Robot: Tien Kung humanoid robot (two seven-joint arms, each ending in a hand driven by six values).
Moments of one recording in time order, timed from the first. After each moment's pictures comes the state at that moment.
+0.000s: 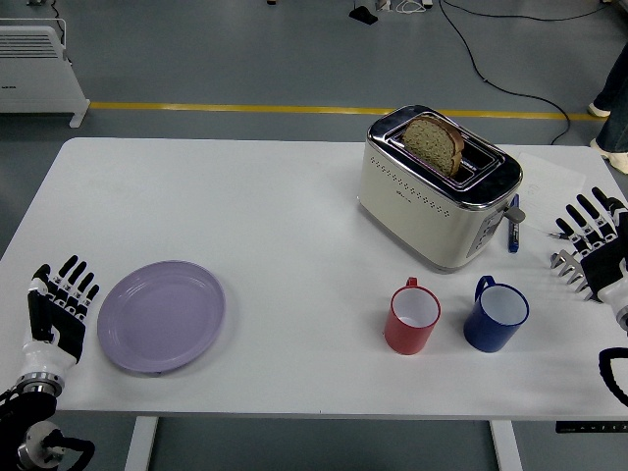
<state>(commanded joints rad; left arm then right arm) 0.01 0.00 -1.64 -1.07 0.83 -0.07 -0.23 0.16 -0.17 1.54 1.22 -0.49 -0.09 0.04</state>
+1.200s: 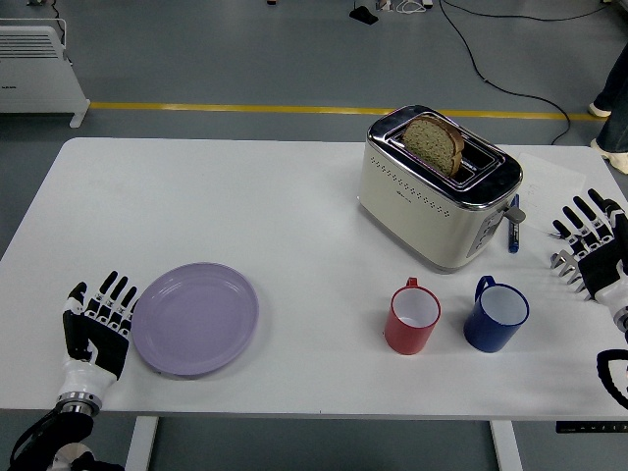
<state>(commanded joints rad) 0.05 0.00 -1.44 -1.07 0.58 -0.13 -0.30 0.16 -0.17 1.52 1.22 -0.49 -0.09 0.04</state>
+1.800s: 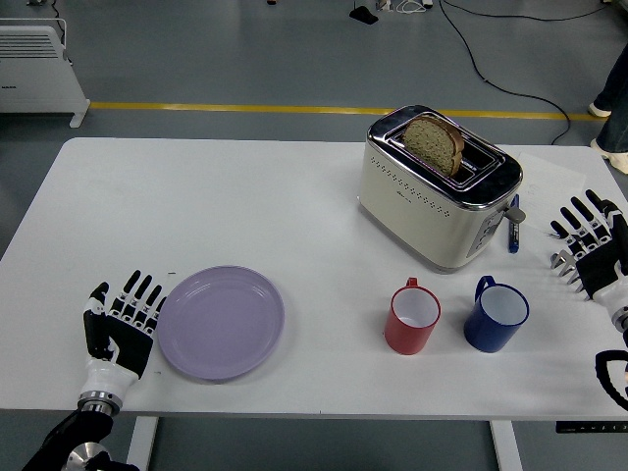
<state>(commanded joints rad) 0.02 0.00 -1.34 -1.05 0.48 -0.17 -0.31 0.16 -0.17 1.52 1.22 -0.49 -0.09 0.04</state>
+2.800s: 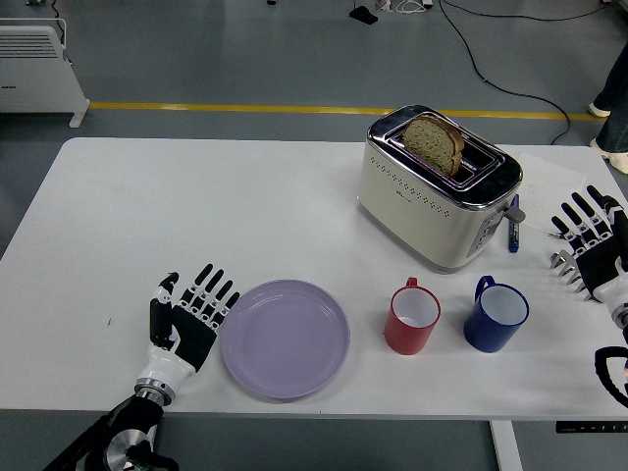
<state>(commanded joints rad) -0.10 0.00 -1.11 -0.98 0.32 -0.25 -0.29 0.17 -0.17 1.53 1.22 -0.49 -0.09 0.04</state>
